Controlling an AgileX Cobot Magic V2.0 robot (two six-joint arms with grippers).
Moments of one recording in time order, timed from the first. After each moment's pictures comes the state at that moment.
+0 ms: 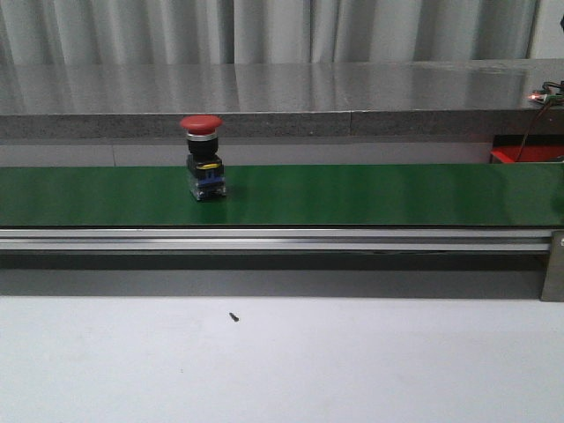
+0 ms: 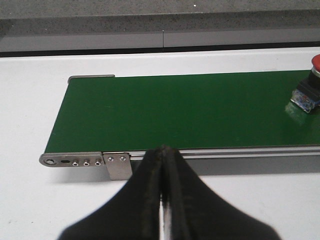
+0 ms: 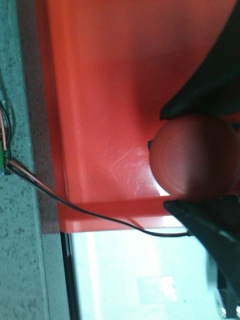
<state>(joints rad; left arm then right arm) 0.17 0.56 -0.51 -0.41 0.52 0.42 -0.25 2.12 -2.03 0.13 0.96 -0.09</state>
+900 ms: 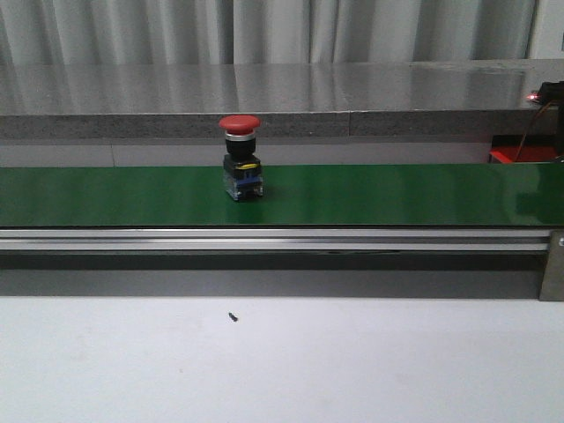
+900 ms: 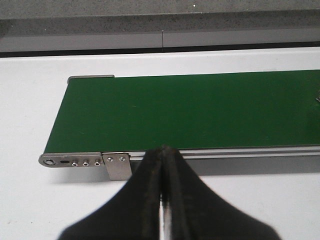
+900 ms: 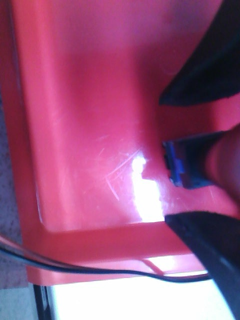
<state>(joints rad) 0.17 0.56 -0.51 -0.41 0.52 0.42 -0.25 2.31 -2.07 0.15 0.92 -0.09</state>
